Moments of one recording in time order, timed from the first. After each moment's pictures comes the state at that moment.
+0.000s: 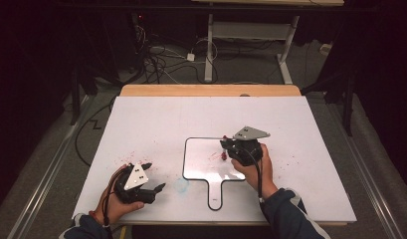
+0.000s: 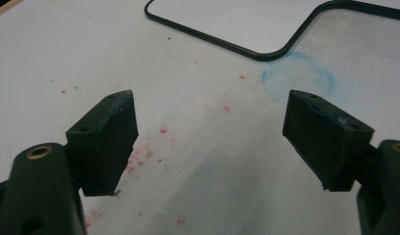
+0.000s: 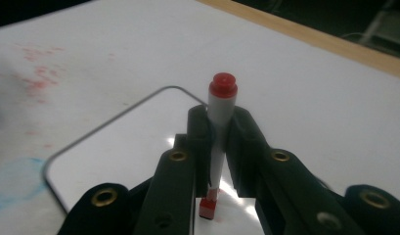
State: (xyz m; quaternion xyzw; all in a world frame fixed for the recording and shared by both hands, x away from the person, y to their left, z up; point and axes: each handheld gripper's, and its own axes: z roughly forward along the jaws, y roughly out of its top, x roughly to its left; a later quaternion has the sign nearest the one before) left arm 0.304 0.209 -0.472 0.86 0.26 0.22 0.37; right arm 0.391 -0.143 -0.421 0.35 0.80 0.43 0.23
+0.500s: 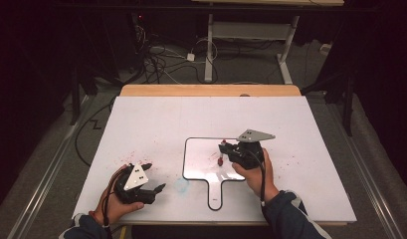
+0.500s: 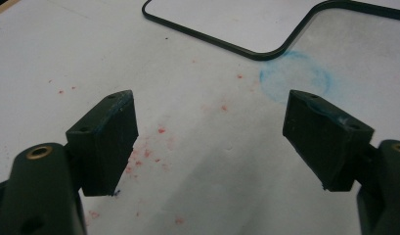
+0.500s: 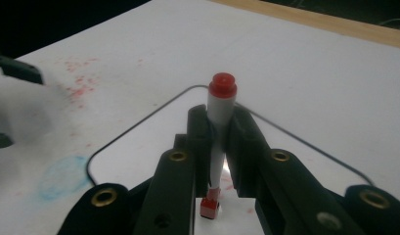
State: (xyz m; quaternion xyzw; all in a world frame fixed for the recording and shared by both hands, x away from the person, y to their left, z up) left arm 0.304 0.209 -0.472 0.86 0.26 0.22 0.37; right arm 0.380 -0.142 -0.425 0.34 0.80 0.47 0.16
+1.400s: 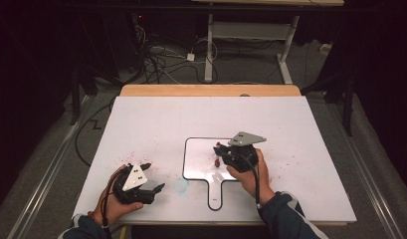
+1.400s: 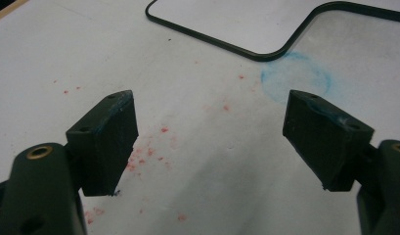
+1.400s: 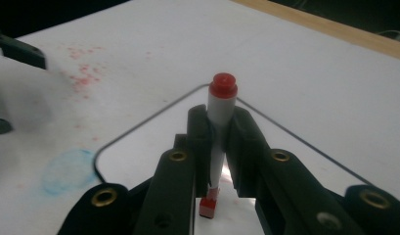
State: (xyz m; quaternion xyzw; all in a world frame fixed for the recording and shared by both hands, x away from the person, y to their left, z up) left arm 0.301 0.210 -0.470 0.86 0.26 0.23 0.37; right arm 0.376 -0.134 -0.422 0.33 0.81 0.45 0.19
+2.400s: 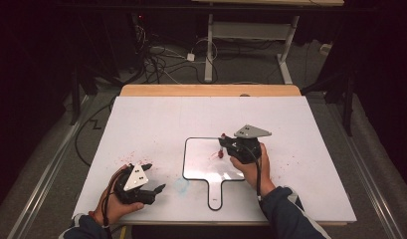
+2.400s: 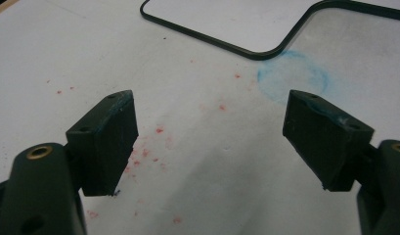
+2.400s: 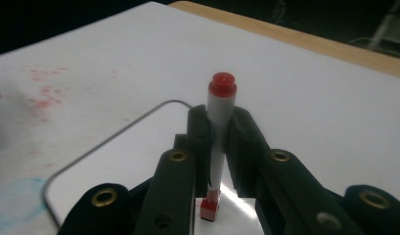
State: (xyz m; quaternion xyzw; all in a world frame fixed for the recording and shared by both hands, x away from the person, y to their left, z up) left arm 0.303 0.208 -0.471 0.87 0.26 0.22 0.37; right arm 0.397 -0.137 -0.429 0.34 0.79 0.48 0.19
